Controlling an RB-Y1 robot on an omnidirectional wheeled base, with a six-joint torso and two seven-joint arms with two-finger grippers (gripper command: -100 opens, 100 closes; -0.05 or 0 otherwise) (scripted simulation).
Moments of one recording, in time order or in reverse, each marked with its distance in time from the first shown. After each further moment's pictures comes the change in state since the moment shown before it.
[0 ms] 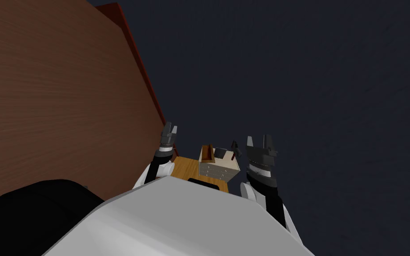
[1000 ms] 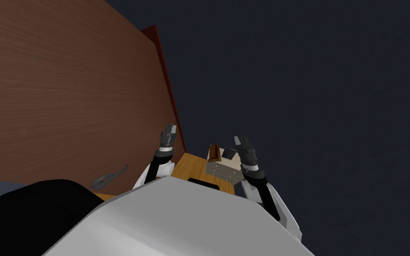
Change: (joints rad) left arm 0.000 0.000 0.000 0.000 0.000 0.000 0.000; right arm -0.130 -0.290 0.050 0.156 0.080 -0.104 0.030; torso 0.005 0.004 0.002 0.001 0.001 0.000
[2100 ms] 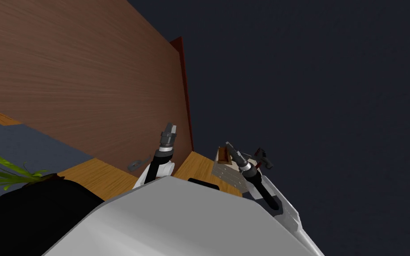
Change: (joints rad) left arm 0.000 0.000 0.000 0.000 0.000 0.000 0.000; right arm -0.107 -0.290 0.087 0.194 0.110 -0.091 0.053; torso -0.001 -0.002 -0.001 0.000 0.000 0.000
